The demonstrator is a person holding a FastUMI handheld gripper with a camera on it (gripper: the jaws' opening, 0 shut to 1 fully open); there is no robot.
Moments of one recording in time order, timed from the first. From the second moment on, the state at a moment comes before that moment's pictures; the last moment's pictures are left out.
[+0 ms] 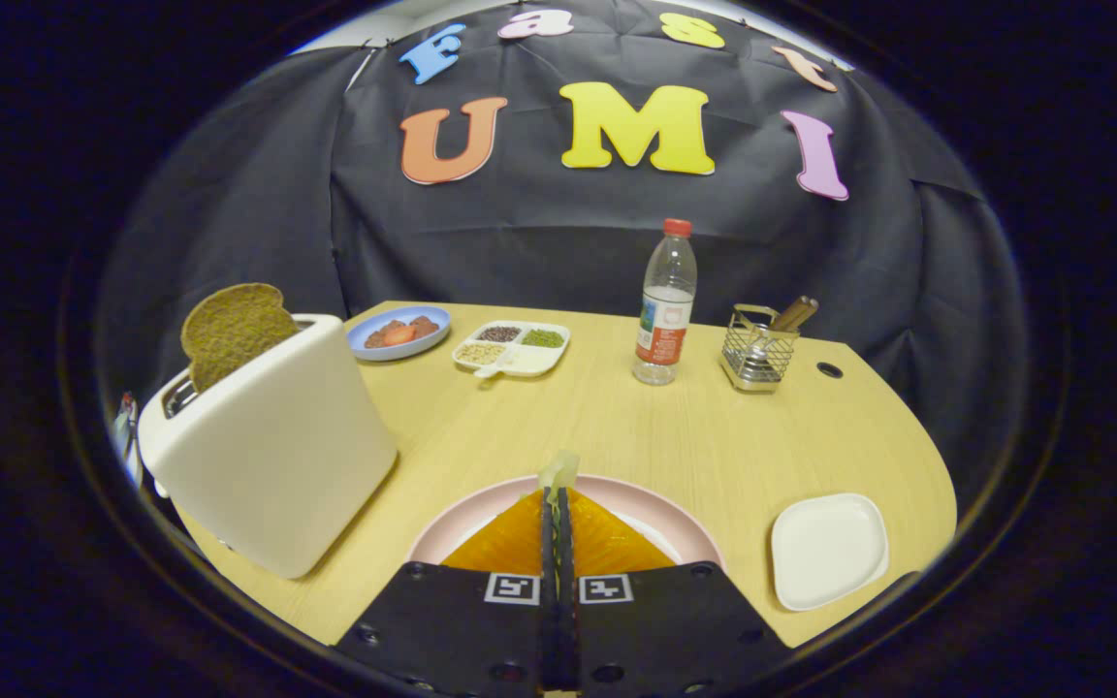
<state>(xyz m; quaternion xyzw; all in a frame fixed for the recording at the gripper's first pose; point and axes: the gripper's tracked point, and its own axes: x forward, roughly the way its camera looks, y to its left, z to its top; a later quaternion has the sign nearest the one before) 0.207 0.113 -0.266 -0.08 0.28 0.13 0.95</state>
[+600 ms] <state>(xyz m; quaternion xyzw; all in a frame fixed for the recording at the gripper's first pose) 0.211 0.089 -0.252 -0.05 0.28 0.11 0.95</state>
